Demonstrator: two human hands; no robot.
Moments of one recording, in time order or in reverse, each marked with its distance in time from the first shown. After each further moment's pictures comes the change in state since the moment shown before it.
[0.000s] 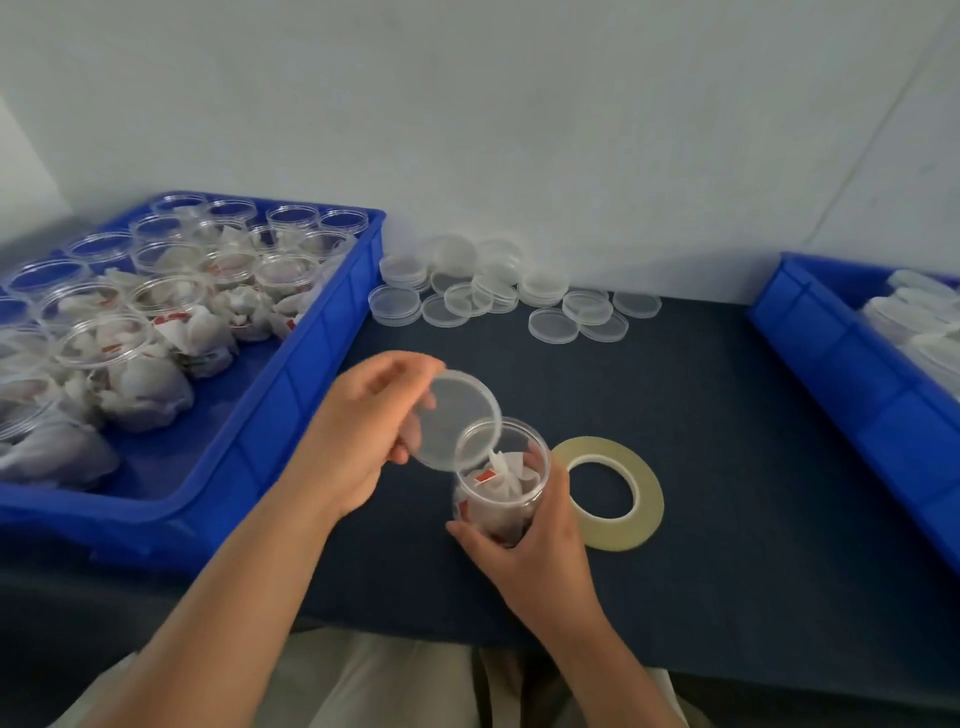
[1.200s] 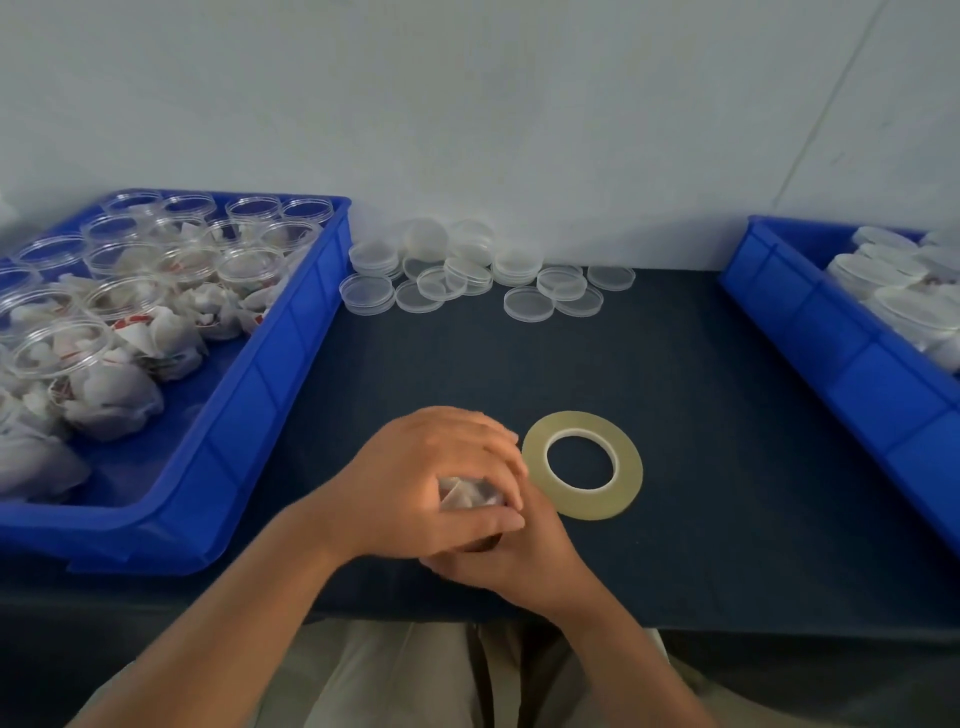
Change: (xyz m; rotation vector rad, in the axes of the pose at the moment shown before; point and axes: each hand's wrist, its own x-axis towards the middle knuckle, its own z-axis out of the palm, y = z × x) left_hand -0.024 -0.012 0.028 0.756 -0.607 0.749; right_hand 0.003 0.005 -0.010 0.259 -0.298 -0.065
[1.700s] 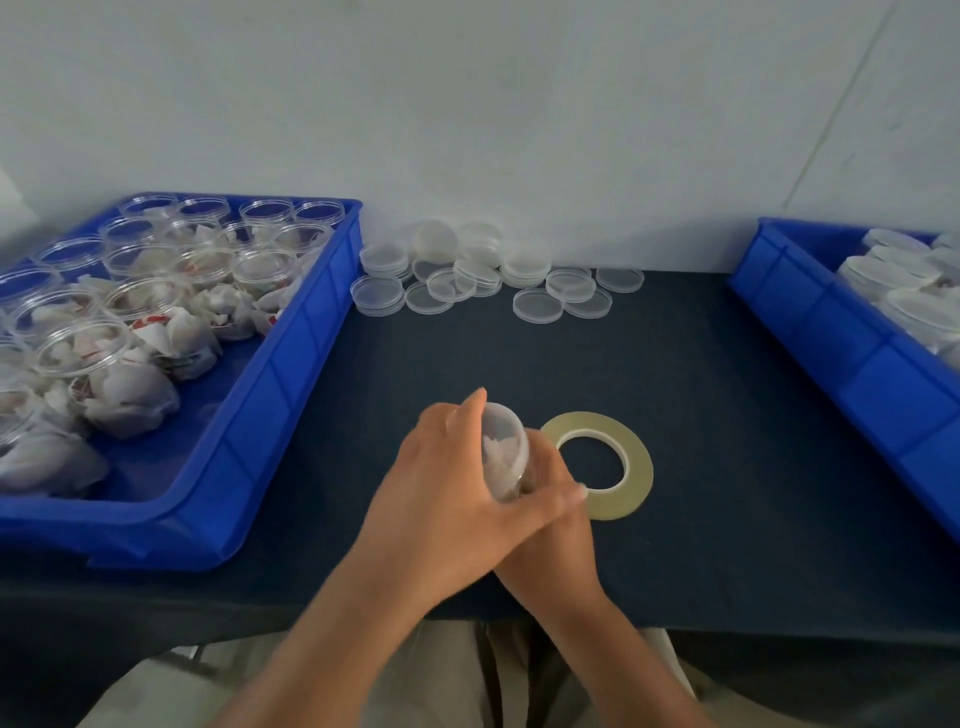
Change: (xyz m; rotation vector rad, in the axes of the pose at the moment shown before) left_hand 0.002 0.049 0.030 0.089 0.187 -0.713; right_hand 0.002 -0.005 0.013 -0.241 0.359 -0.029
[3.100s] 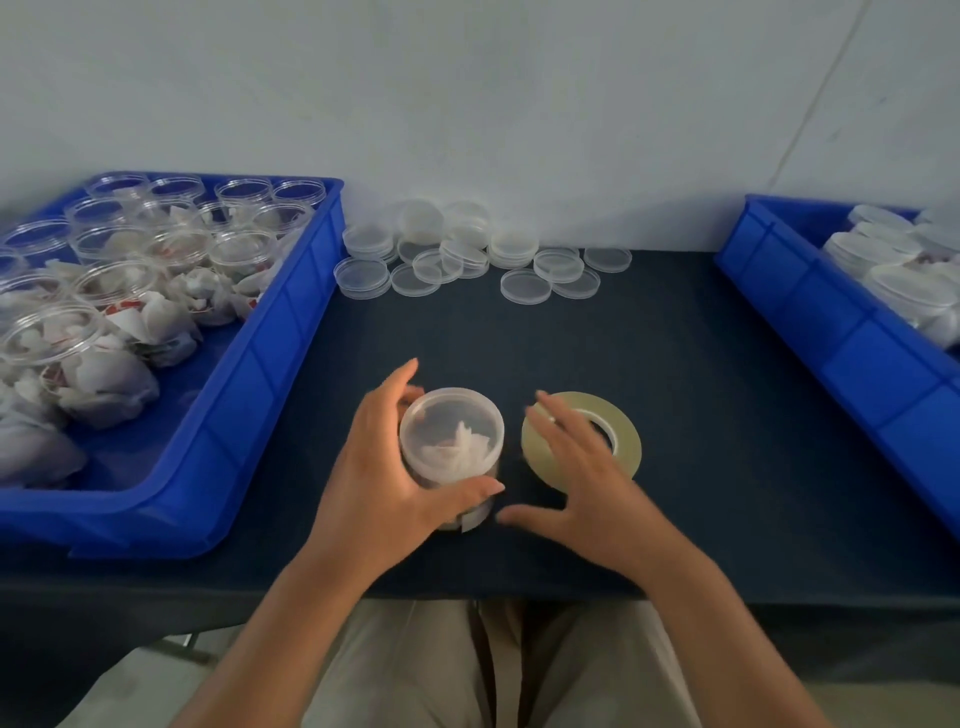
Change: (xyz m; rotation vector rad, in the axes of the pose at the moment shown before) left_hand 0.001 -0.063 0.005 -0.253 0.137 0.107; right_hand 0.019 0.027 -0.075 -0.519 -0.513 0.123
